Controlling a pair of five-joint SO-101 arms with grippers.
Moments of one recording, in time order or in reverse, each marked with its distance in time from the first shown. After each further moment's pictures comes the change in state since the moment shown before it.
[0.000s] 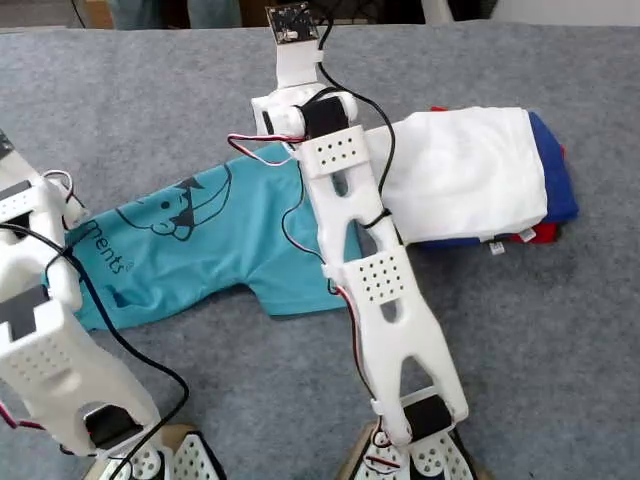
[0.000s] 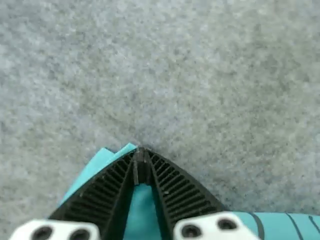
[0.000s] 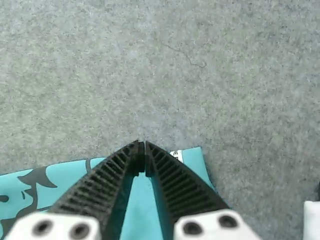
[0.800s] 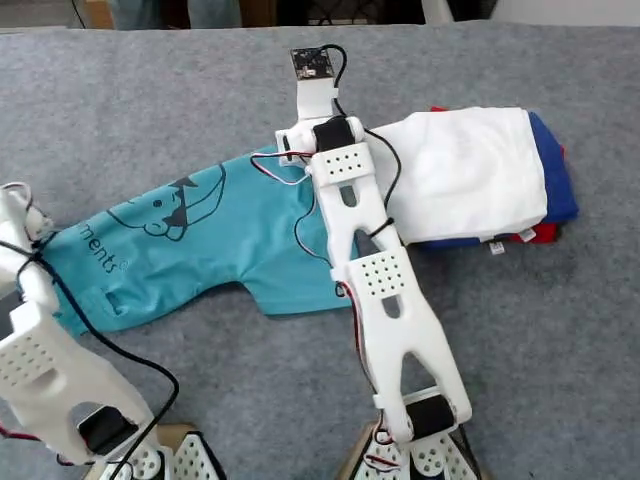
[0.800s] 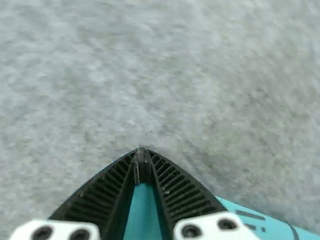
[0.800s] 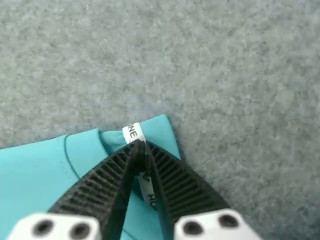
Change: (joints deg) left arm -9.8 2.3 -3.7 2.5 1.4; right arm 3.9 14.1 0.0 -3.4 0.0
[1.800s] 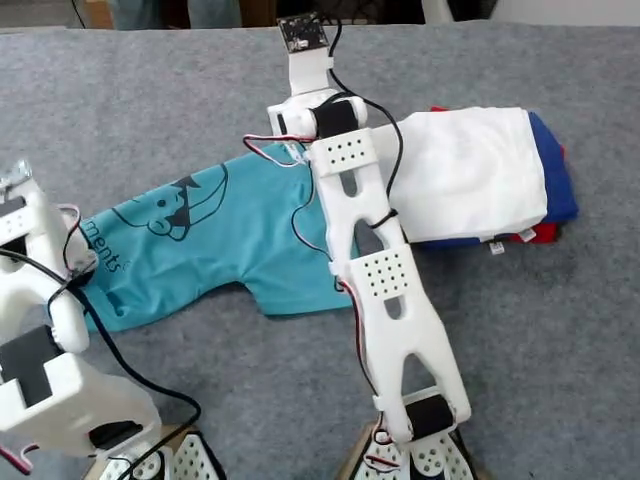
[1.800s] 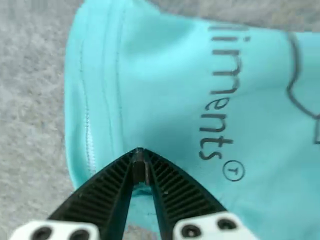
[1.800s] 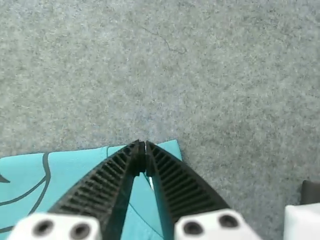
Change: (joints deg) left arm 9.0 -22.1 21.5 16.2 -10.7; right arm -1.1 -10.3 0.0 2.0 4.8
